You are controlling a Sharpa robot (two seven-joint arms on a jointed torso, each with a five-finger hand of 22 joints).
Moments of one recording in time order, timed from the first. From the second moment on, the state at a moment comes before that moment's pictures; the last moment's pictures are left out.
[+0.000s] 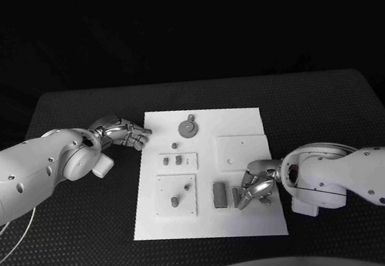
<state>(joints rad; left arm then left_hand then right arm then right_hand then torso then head) 1.27 -0.76 -0.16 1.12 -0.52 0.01 -0.01 0.92 -0.08 0.41 -0.27 0.06 0.79 0.20 0.28 0.45 1.05 0.15 0.20 0.12 0.90 0.11 0.51 0.55 0.03 0.87 0.02 0.07 0.97 1.10 -0.85 -0.19 1.70 -0.97 -0.08 -0.44 0.93 -0.20 0.72 -0.23 0.05 1.08 0.08 0.30 0.57 1.11 -0.03 1.28 0.94 0.98 -0.10 1.66 0.80 0.26 1.03 0.04 0.79 1.31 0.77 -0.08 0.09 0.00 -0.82</state>
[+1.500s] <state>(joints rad) 1.26 -0.75 -0.17 1.11 -0.51 0.00 0.00 0.93 -0.07 0.41 -0.27 0.06 0.79 0.20 0.29 0.45 1.05 0.15 0.21 0.12 0.90 0.11 0.51 0.55 0.03 0.87 0.02 0.07 0.98 1.12 -0.87 -0.16 1.64 -0.93 -0.09 -0.36 0.85 -0.24 0.62 -0.19 0.05 1.02 0.09 0.27 0.56 1.11 0.00 1.29 0.95 0.99 -0.10 1.66 0.80 0.26 1.05 0.03 0.79 1.31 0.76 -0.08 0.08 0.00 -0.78</state>
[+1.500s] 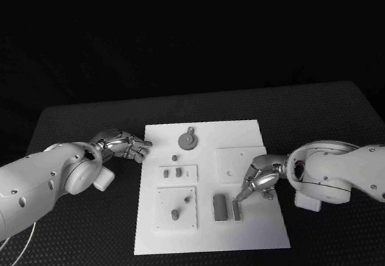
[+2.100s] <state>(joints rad) 1.26 -0.77 -0.17 1.15 -0.31 -0.17 0.21 0.96 -0.03 0.44 -0.28 0.06 0.83 0.18 0.31 0.45 1.07 0.13 0.23 0.13 0.93 0.10 0.51 0.56 0.02 0.89 0.01 0.07 0.98 1.16 -0.71 -0.07 1.25 -0.54 -0.19 -0.02 0.93 -0.11 0.59 -0.29 0.05 0.94 0.13 0.26 0.57 1.00 0.02 1.10 0.81 0.89 -0.07 1.49 0.71 0.25 0.90 0.09 0.66 1.27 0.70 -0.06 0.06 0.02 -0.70</state>
